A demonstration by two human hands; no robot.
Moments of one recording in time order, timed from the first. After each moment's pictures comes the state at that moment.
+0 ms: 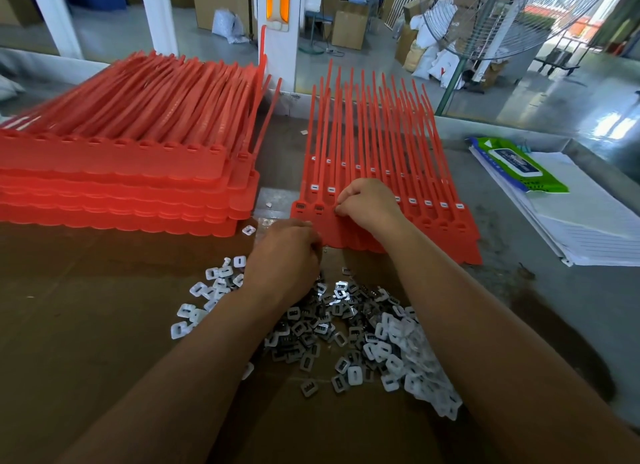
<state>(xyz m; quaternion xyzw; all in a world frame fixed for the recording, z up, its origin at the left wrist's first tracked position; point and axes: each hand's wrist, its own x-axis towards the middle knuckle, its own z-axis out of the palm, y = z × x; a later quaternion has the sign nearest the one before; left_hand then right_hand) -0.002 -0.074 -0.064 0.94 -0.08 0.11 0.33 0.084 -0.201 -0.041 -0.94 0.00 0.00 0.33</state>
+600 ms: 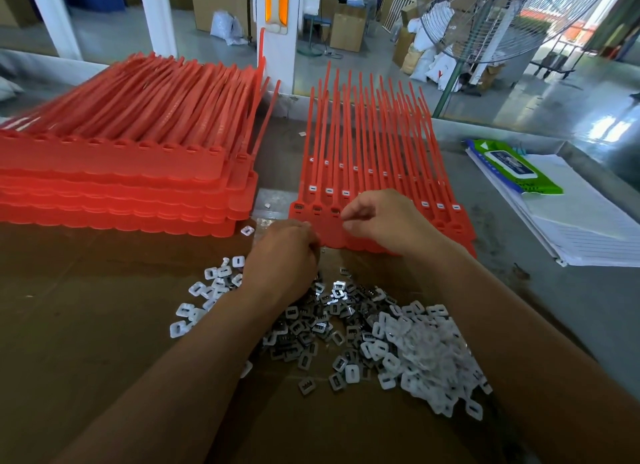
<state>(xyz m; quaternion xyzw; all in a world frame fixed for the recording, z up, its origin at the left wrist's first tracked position) 0.000 -0.074 -0.066 0.94 -0.09 0.10 0.32 0.042 -0.226 -0.021 -0.93 -0.13 0.04 0.33</state>
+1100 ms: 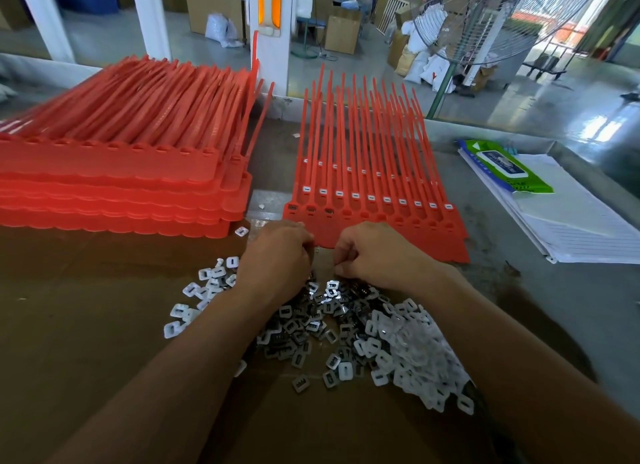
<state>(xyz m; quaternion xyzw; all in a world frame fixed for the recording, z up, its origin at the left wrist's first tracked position) 0.000 -0.074 -0.063 0.94 -0.08 0.09 0.32 0.010 -0.218 -0.020 -0.96 -0.19 0.11 0.16</state>
